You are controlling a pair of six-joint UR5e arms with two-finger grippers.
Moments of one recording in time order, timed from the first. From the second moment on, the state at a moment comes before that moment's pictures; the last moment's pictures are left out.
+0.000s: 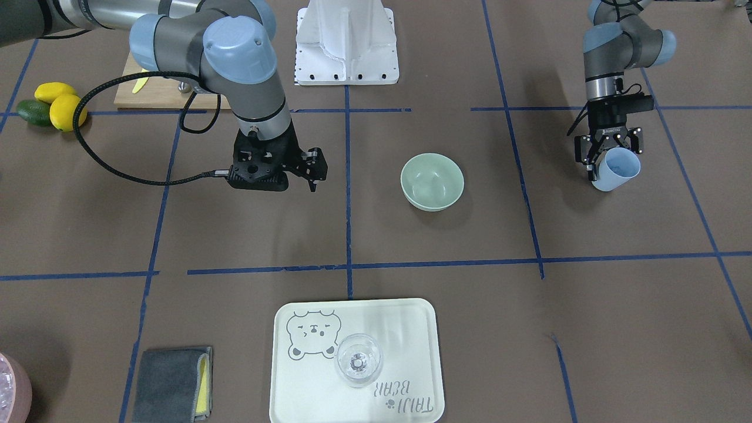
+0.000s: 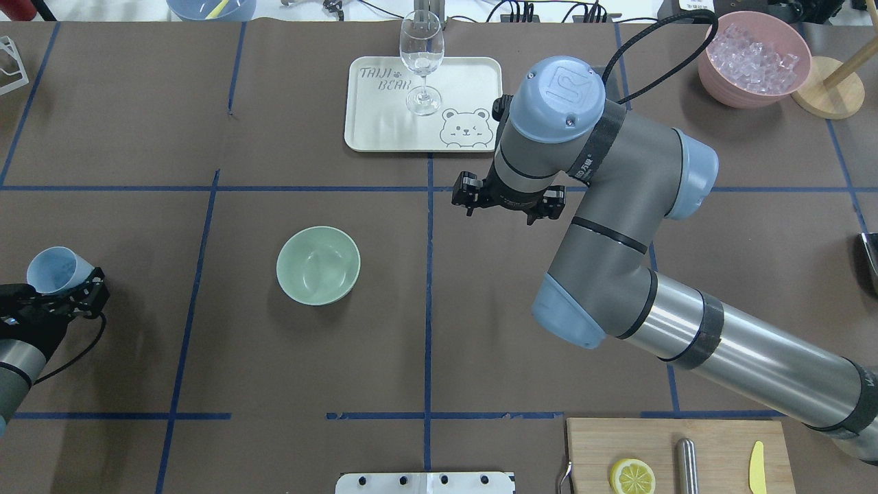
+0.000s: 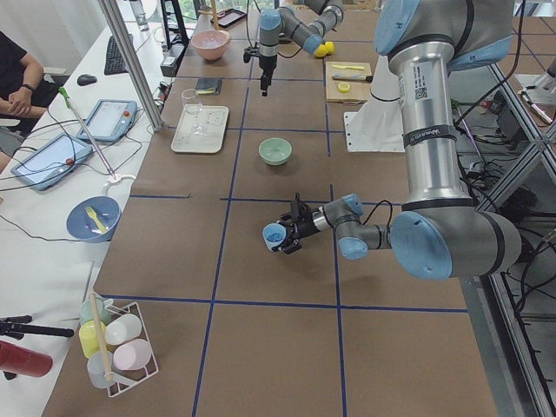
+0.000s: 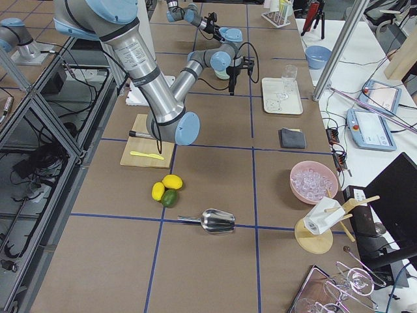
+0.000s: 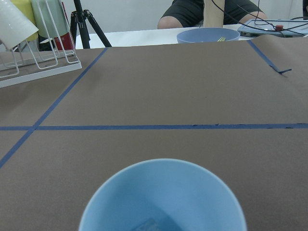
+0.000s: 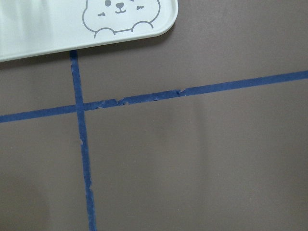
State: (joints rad) left arm -0.25 -1.28 -1.63 -2.62 -0.72 -1.43; right arm 0.64 -0.88 1.71 -1.64 1.94 1.26
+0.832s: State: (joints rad) left arm -0.31 -1.29 -1.75 -2.66 -0.74 -1.18; right arm 0.64 -0.88 1.71 -1.64 1.94 1.25
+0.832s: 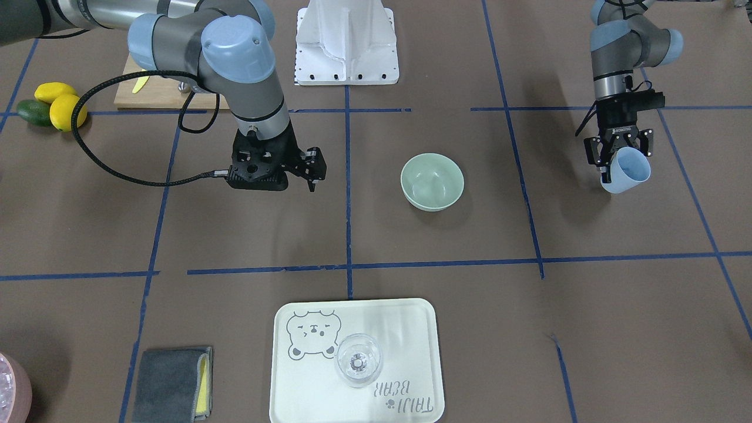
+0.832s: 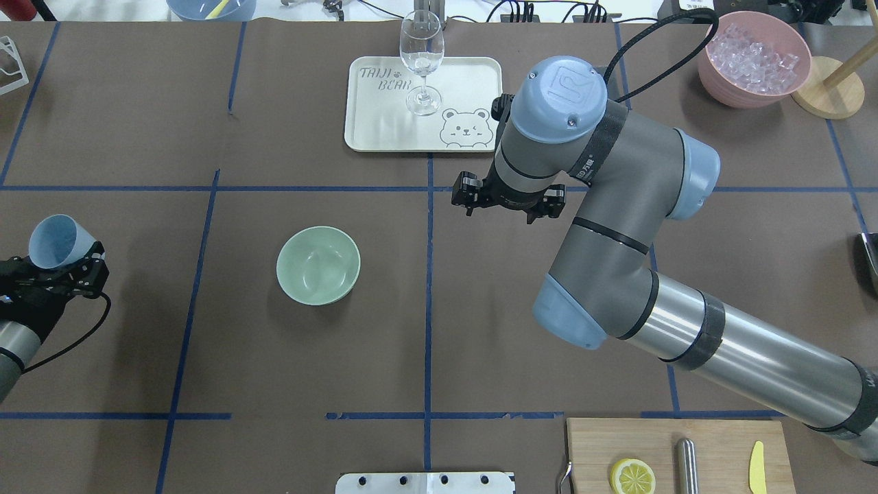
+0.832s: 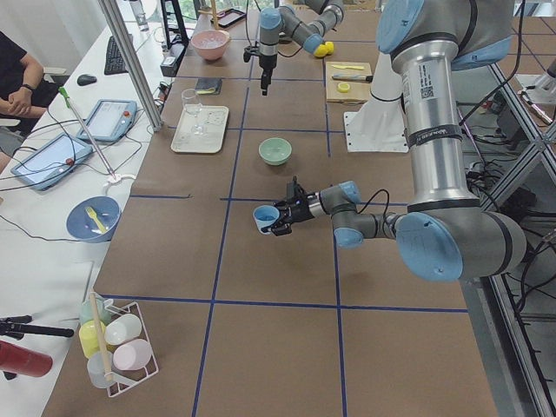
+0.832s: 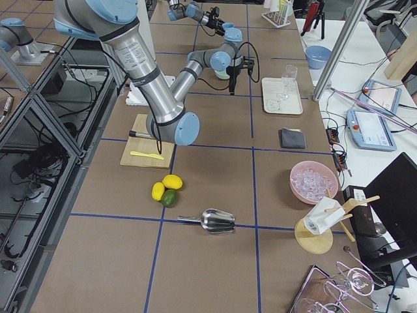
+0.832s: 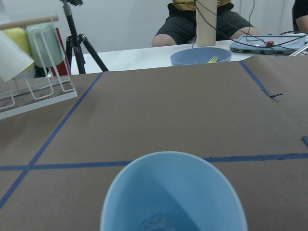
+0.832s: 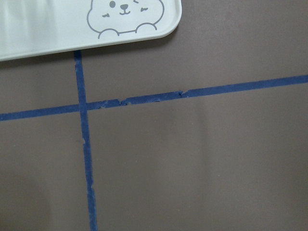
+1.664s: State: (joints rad) left arm -0.33 -1.37 -1.82 -2.65 -0.90 -0.96; right arm 0.64 -0.89 1.72 -1.63 1.95 1.25
